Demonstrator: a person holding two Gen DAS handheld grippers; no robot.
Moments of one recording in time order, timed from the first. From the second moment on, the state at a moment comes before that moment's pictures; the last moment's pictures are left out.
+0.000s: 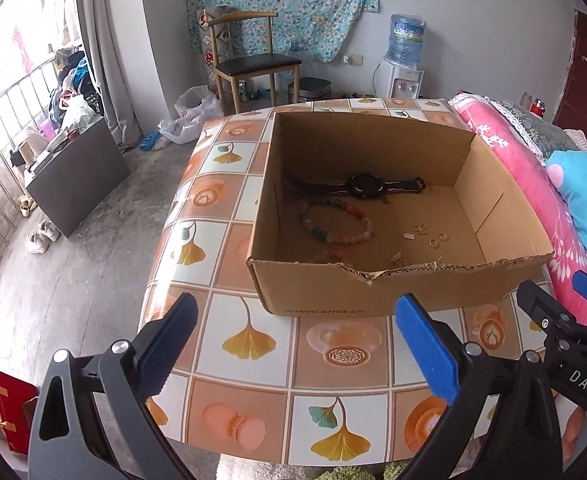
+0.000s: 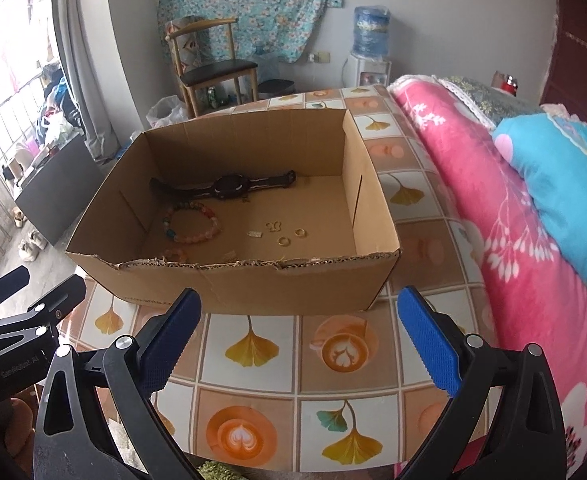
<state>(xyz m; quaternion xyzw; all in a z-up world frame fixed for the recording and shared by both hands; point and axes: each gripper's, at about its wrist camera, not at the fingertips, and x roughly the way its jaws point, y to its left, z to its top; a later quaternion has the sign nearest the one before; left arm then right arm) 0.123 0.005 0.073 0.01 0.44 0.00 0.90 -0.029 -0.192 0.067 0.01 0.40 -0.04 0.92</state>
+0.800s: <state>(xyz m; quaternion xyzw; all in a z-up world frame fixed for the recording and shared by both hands) 0.130 0.005 0.068 0.01 0.45 0.00 0.89 -0.018 -0.194 0.063 0.02 0.42 -0.02 0.91</state>
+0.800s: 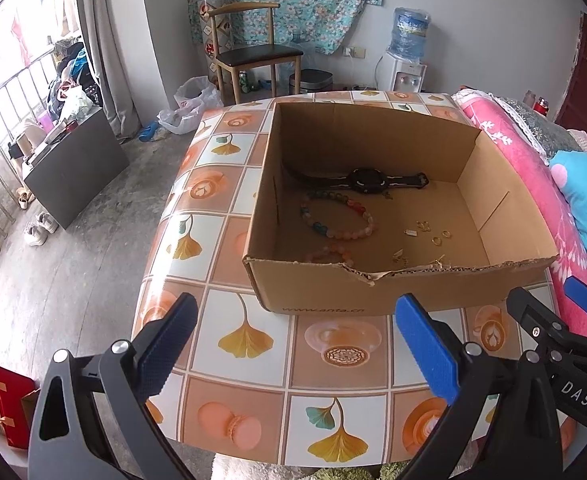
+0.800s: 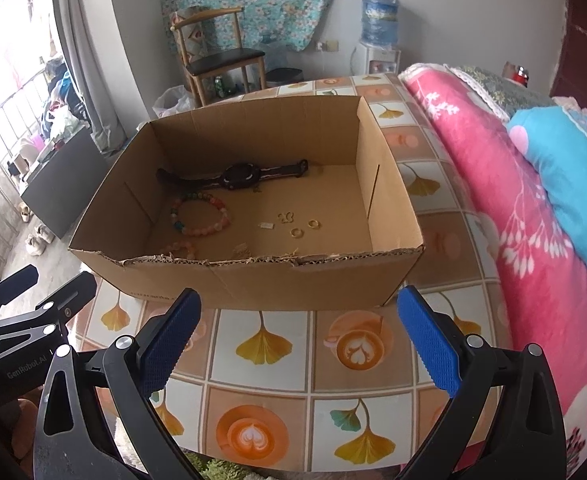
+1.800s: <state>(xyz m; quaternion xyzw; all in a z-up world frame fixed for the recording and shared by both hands) 0.125 0.005 0.064 0.00 0.45 0.00 0.89 -0.021 -0.193 0.064 0.02 0.42 -0.01 0.91</state>
